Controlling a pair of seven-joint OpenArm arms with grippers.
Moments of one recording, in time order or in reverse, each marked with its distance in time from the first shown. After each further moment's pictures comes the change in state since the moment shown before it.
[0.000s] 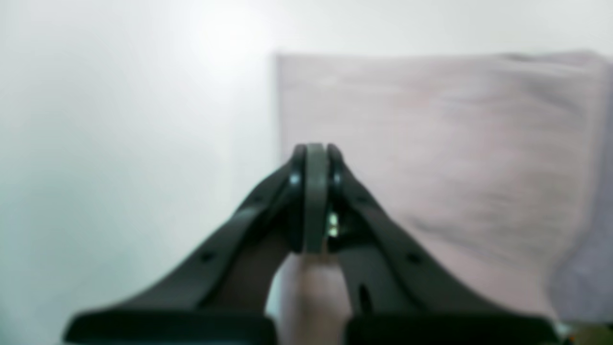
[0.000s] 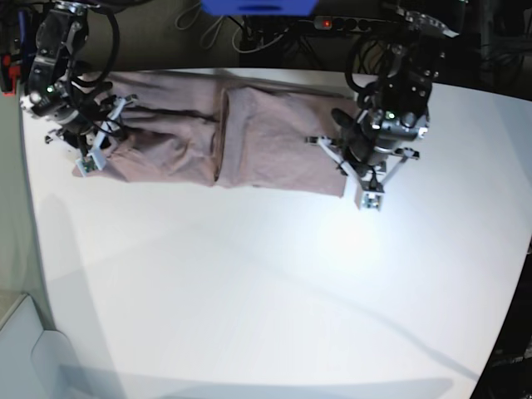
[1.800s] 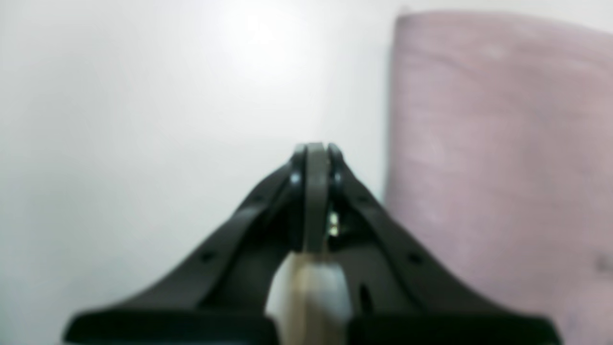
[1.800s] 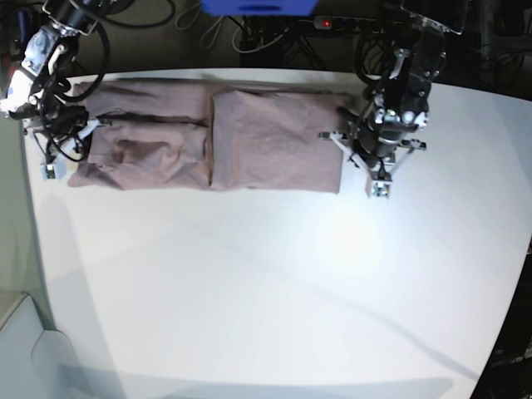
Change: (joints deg) left arm 1.1 -0.7 -0.5 -7.1 0.0 0.1 -7.6; right arm 8.1 -2.5 14.2 -11.4 2.5 0.0 -3.2
